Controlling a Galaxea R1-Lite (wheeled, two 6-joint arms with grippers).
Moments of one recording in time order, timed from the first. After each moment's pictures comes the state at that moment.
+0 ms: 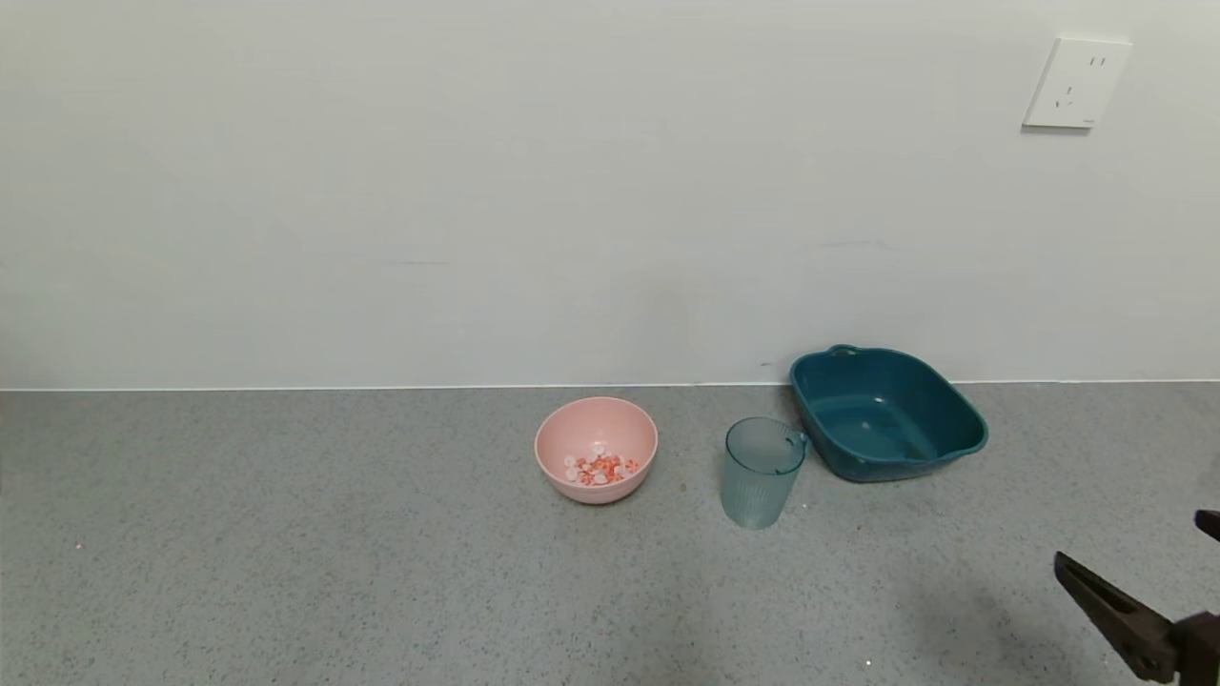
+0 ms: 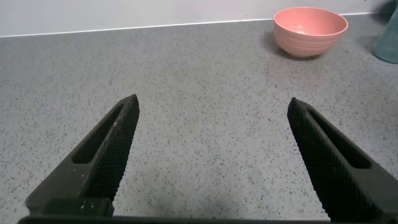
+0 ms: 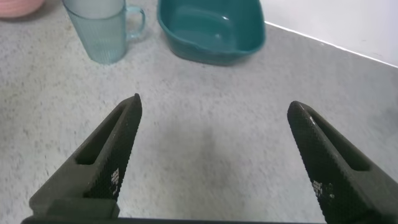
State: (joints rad) left arm 0.00 0.00 0.00 0.01 -0.01 0.04; right arm 0.65 0.95 -0.41 -0.19 -0.60 -0.02
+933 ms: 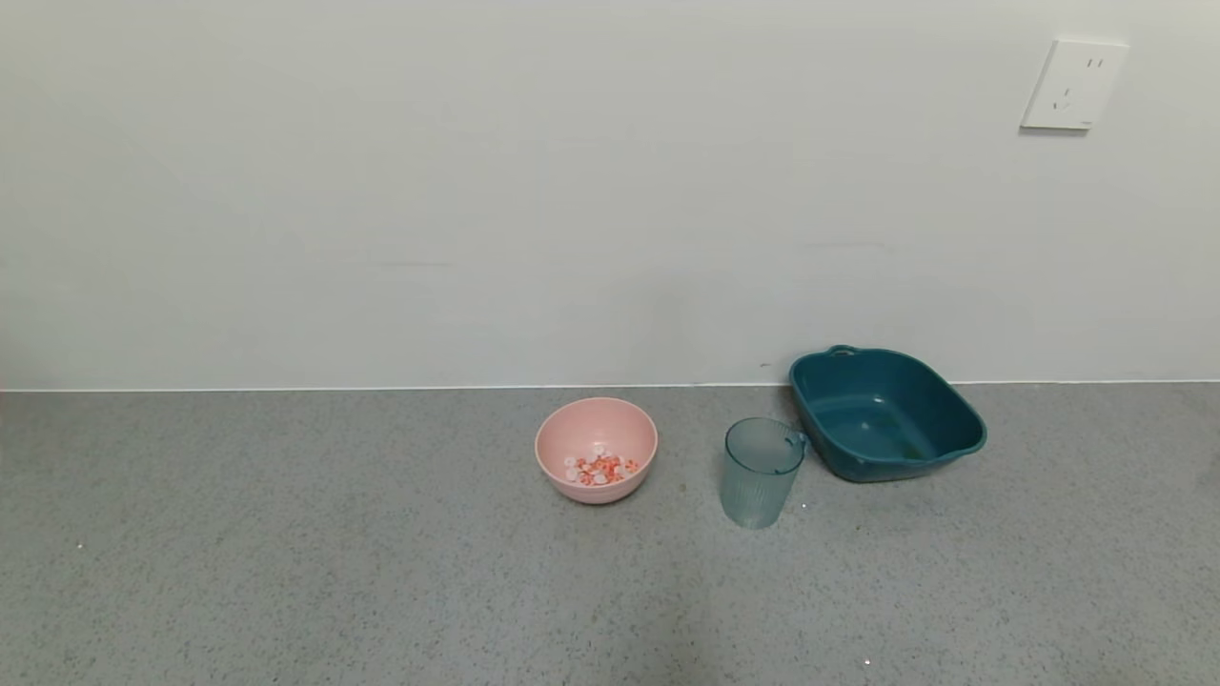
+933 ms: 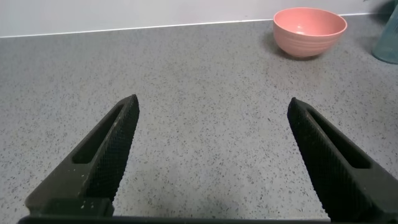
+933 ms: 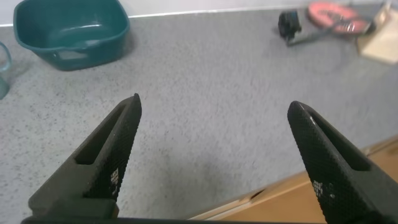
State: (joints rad) left arm 0.00 0.00 0.00 0.01 -0.01 0.04; right arm 0.14 0.33 -0.33 0.16 -0.53 0.04
